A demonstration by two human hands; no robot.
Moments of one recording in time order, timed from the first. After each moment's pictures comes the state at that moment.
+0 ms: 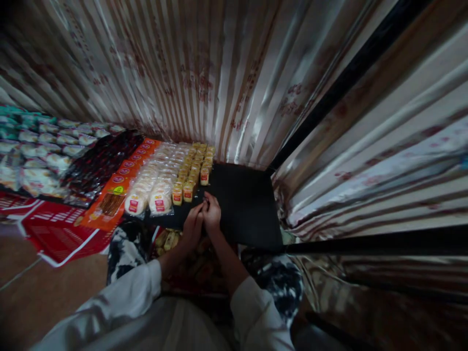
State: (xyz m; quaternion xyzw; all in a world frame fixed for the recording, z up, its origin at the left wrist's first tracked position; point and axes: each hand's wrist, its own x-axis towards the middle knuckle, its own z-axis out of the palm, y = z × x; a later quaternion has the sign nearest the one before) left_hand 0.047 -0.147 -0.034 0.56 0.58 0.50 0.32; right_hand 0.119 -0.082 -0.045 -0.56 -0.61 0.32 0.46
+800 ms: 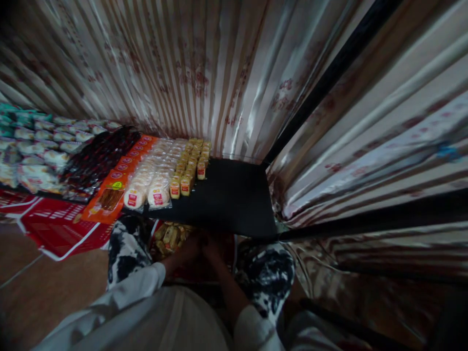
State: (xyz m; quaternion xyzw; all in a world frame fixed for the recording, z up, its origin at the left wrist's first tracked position) left_hand 0.047 -0.199 -0.126 0.63 0.60 0.19 0.45; right_hand 0.159 -0.191 -0.134 -0.66 -0.63 0.40 0.08
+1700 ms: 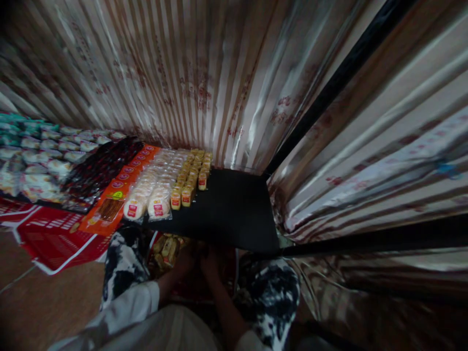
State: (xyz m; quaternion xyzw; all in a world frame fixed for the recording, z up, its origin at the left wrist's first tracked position) left_hand 0.038 -0.203 -0.115 0.50 0.71 0.22 0.45; right_hand 0.150 -0.192 -0.149 -0.69 -0.56 0.39 0.23
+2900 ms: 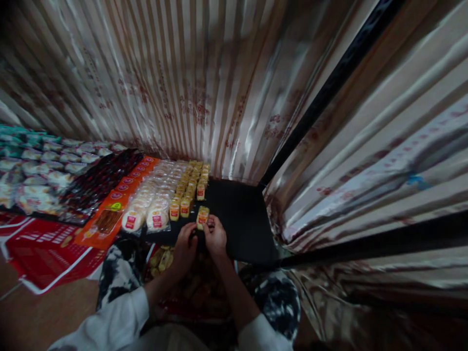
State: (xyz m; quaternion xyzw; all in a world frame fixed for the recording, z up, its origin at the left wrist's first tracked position) left_hand 0.040 -0.162 -0.025 0.57 0.63 0.46 0.27; right_hand 0.145 -0.105 -0.031 -0.59 -0.57 0.38 0.43
